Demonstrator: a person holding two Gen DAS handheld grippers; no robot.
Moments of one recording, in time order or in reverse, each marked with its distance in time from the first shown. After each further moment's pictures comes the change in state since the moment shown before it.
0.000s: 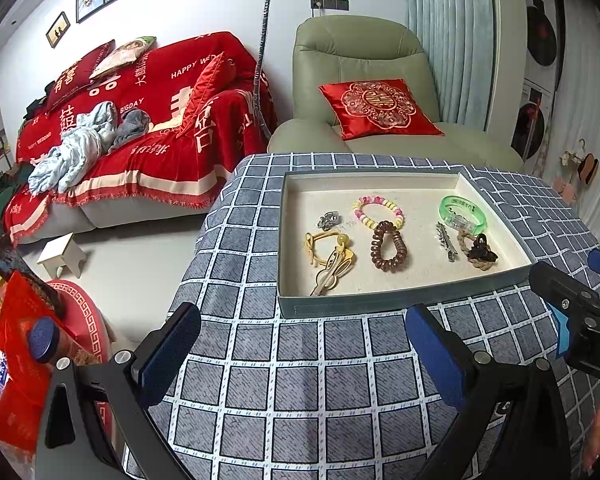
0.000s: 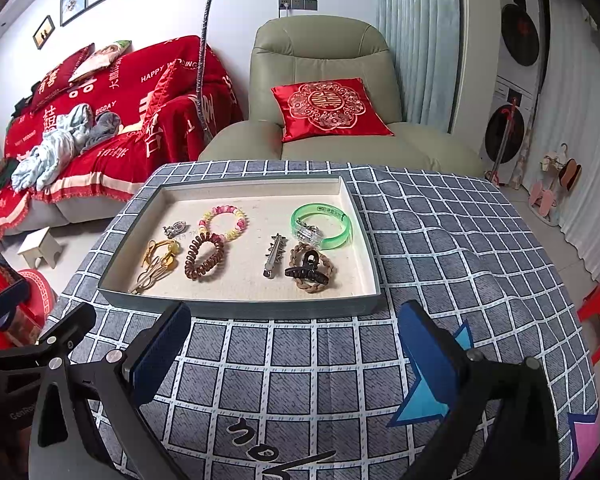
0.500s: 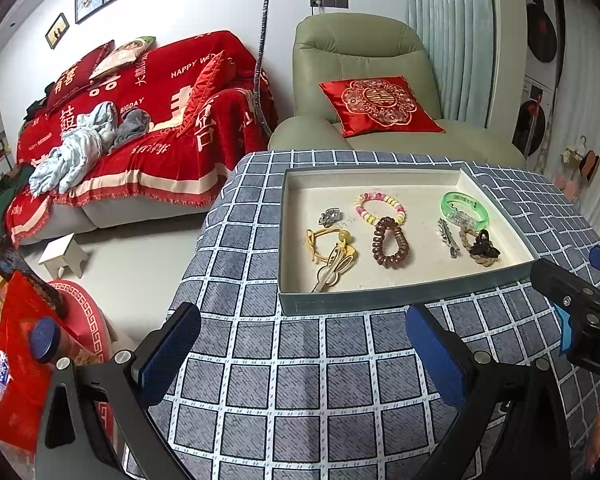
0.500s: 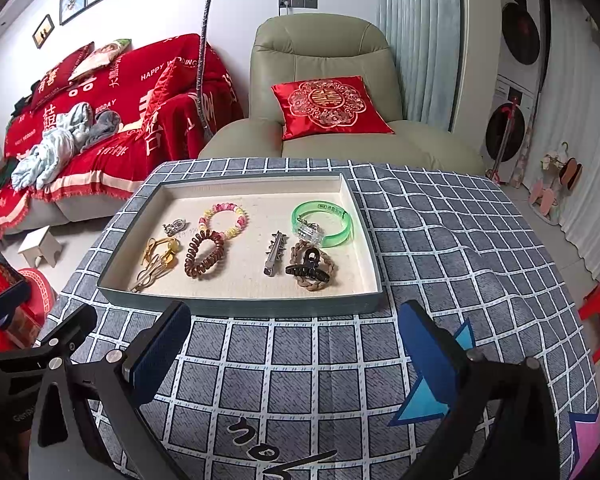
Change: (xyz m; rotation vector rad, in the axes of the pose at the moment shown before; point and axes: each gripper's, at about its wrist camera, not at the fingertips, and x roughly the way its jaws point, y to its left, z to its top) left arm 0.003 -0.001 -0.002 0.011 0.006 0.003; right arm 0.000 0.002 -0.001 -0.002 0.003 0.000
